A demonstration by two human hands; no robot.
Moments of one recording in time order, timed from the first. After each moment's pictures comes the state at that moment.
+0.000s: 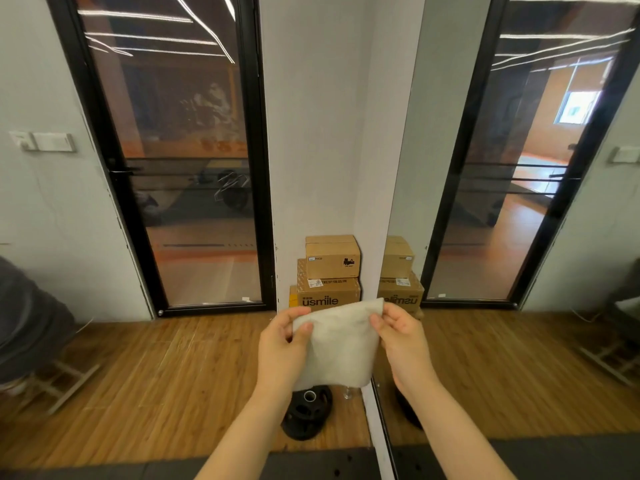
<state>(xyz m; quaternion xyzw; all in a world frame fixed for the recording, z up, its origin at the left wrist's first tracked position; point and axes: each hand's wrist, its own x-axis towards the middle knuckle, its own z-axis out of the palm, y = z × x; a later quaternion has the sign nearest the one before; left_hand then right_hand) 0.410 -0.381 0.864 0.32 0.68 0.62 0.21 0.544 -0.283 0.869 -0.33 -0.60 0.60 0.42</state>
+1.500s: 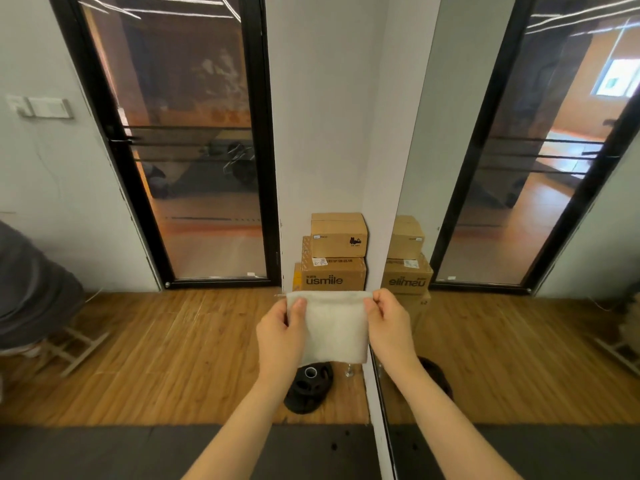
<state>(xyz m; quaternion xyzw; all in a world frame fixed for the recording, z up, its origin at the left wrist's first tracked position) 0.402 -0.325 0.825 0.27 0.71 0.63 0.15 0.520 -0.225 0.831 -0.40 -0.73 0.43 0.36</state>
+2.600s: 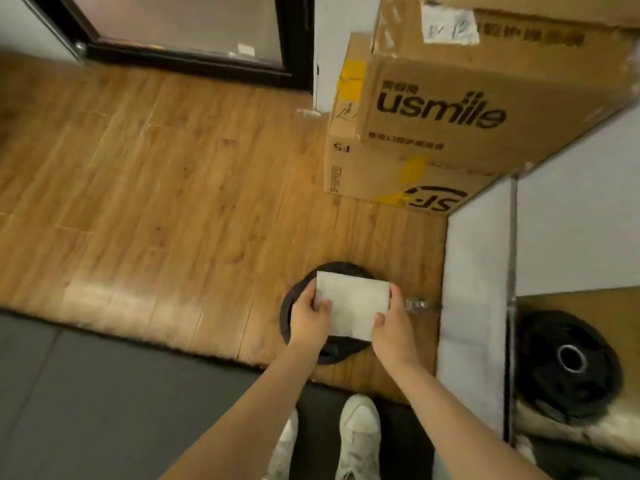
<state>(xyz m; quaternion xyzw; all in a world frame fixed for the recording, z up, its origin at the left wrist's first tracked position) 0.086 0.087 0.146 0.01 0.79 0.44 0.43 0.186 0.173 0.135 -0.53 -0.71 0.47 -0.03</state>
